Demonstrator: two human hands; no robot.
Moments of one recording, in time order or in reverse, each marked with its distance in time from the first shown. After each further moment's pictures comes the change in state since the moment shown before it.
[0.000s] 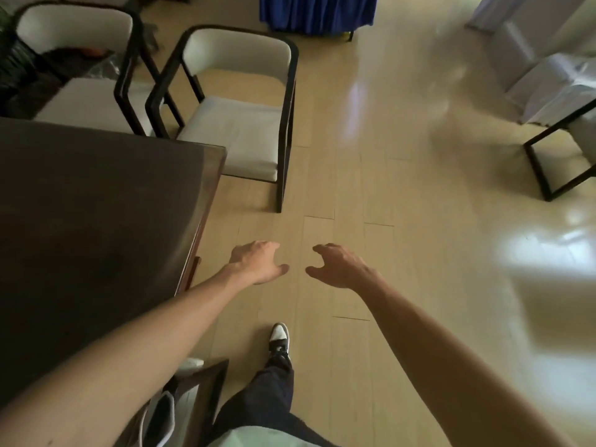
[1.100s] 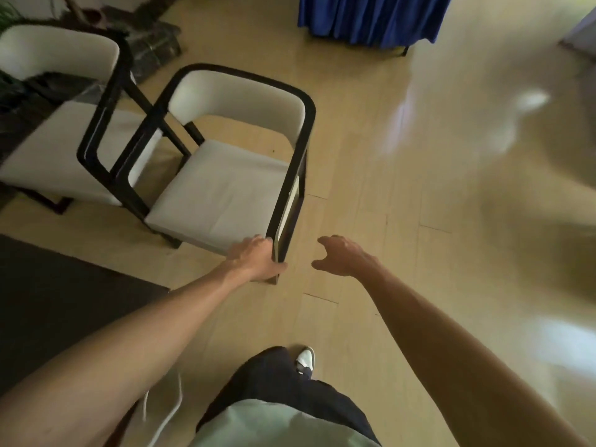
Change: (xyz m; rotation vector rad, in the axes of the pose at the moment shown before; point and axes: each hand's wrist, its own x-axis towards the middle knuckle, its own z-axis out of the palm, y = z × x) left_hand 0.493 0.013 -0.236 -0.110 -0.050 -0.181; right_hand 0.484 0.131 -0.330 -0.095 -0.142 -0.097
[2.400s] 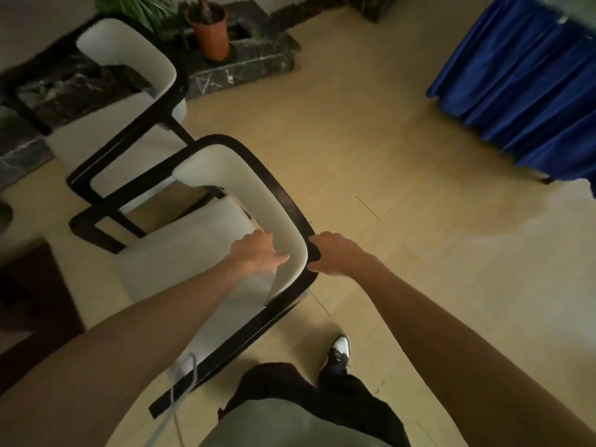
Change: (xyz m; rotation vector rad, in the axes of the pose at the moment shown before) left_hand 0.524 0.012 -0.271 -0.384 0.166 -0.537; right_hand 0.542 0.056 -0.419 -0.406 -0.235 -0.524
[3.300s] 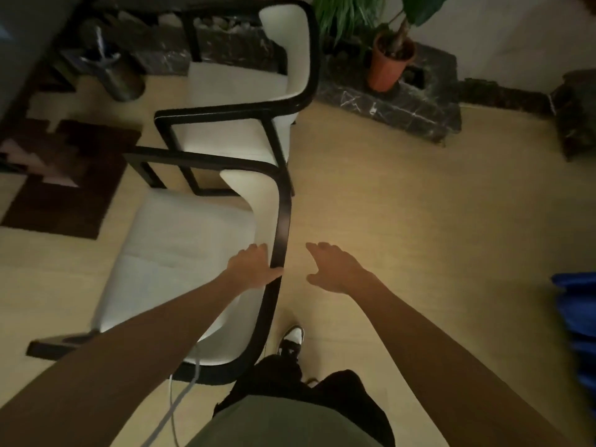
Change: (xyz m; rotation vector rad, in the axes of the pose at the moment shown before) left_hand 0.176 0.028 -0.061 -0.546 0.144 -0.710; right_hand 0.271 0.030 -0.200 -0.533 -0.257 -0.605
